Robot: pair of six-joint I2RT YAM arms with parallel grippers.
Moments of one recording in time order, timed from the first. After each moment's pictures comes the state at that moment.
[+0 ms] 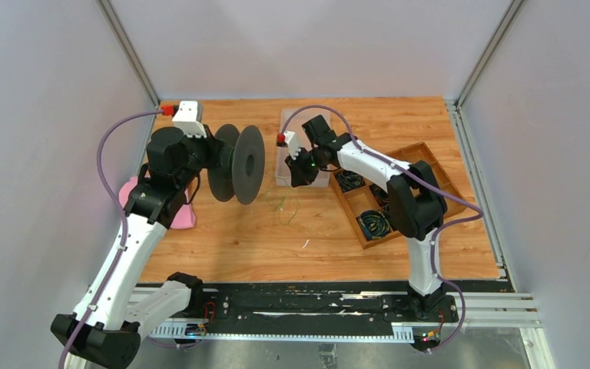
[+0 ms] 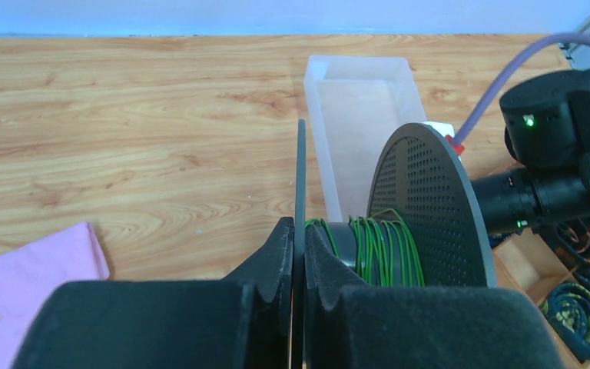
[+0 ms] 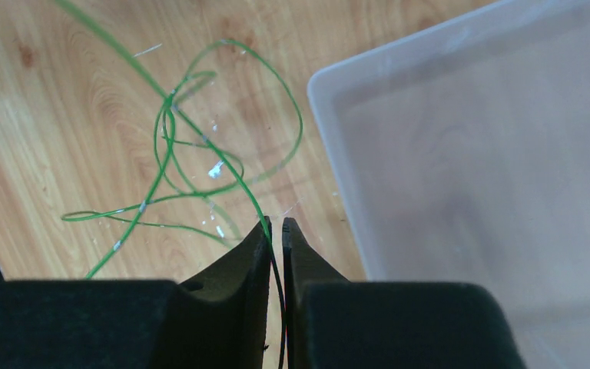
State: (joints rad) left arm -0.29 0.94 1.07 -0.37 -0.03 -0.20; right arm 0.62 2.04 1.62 -0.54 -0.54 -0.36
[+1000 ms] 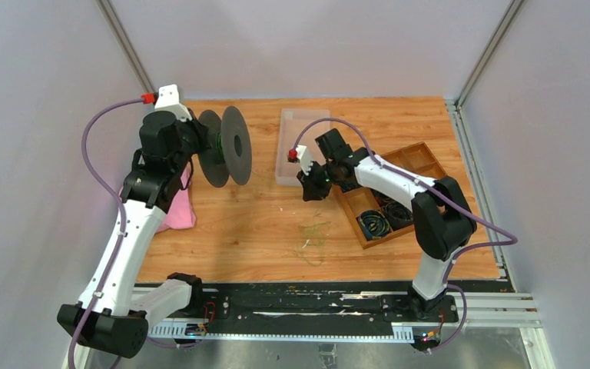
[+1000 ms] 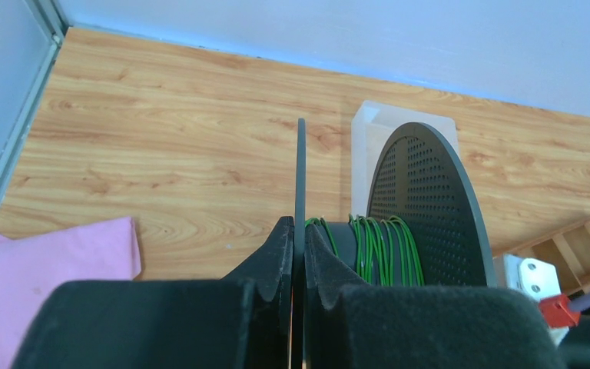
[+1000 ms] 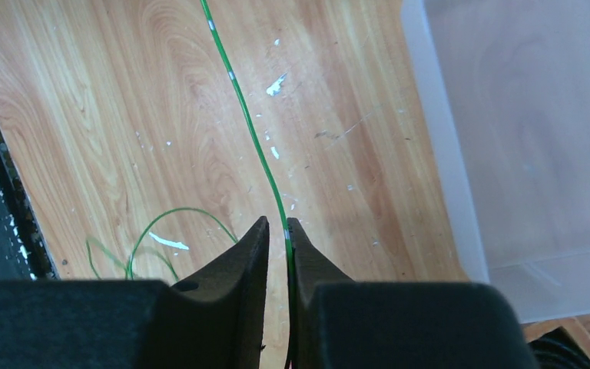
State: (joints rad) left arm -0.20 1.03 1.19 -0.40 -0.15 -0.29; right arm 0.62 1.80 1.31 -0.49 -0.55 -0.40
